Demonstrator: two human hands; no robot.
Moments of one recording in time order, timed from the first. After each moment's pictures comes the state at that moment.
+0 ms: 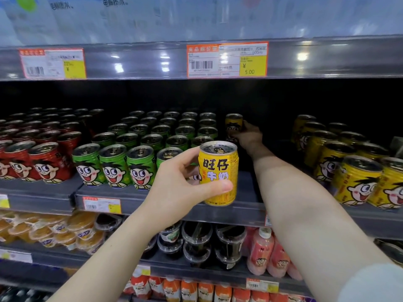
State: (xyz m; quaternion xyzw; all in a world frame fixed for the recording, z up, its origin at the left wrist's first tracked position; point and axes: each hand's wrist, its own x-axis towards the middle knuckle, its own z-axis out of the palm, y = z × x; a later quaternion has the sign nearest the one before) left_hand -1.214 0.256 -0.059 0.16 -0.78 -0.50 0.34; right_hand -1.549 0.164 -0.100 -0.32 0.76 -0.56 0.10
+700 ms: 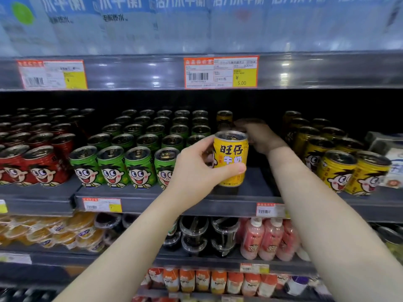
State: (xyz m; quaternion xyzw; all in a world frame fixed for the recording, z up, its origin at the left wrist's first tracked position) left_hand -1.249 0.264 -0.039 0.17 -0.78 -0.49 0.34; right_hand -1.512 0.244 -0.050 -0.29 0.67 -0.62 0.28
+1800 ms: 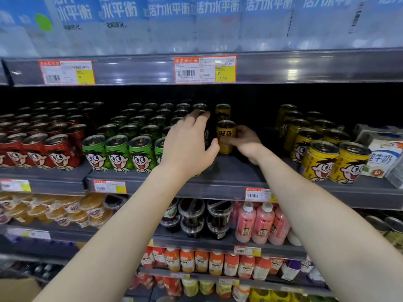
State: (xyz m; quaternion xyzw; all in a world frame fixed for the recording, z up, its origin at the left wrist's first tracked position) left_hand -1.259 0.262 -0.020 0.29 -0.91 0.01 0.31; right_hand -1.484 0.282 -0.086 -0.37 0.70 -0.56 0.23
